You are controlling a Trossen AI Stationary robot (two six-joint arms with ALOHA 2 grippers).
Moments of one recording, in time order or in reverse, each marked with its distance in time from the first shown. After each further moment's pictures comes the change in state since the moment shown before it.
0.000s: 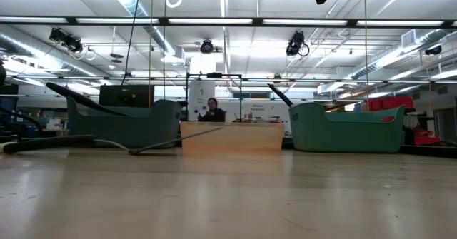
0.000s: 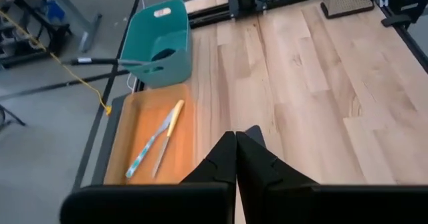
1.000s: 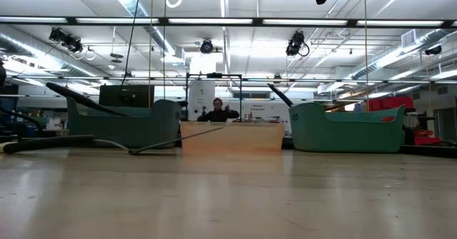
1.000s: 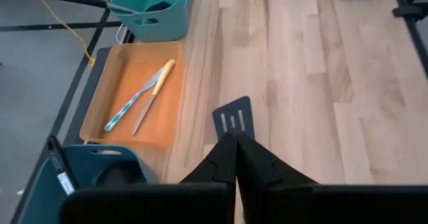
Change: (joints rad) left arm 0.000 0.015 -0.019 -0.102 -0.008 -0.187; right arm 0.000 0.000 0.000 -0.001 0.000 0.000
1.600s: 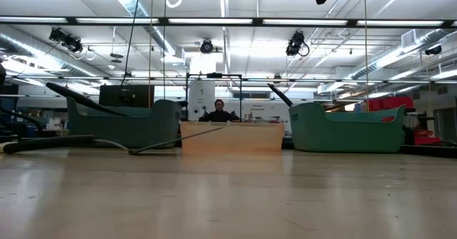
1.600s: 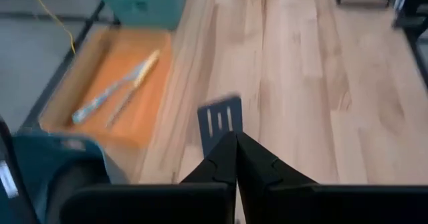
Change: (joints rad) left arm 0.000 -0.158 -0.352 0.254 0.022 -0.084; right arm 0.000 0.000 0.000 0.000 -0.001 0.000
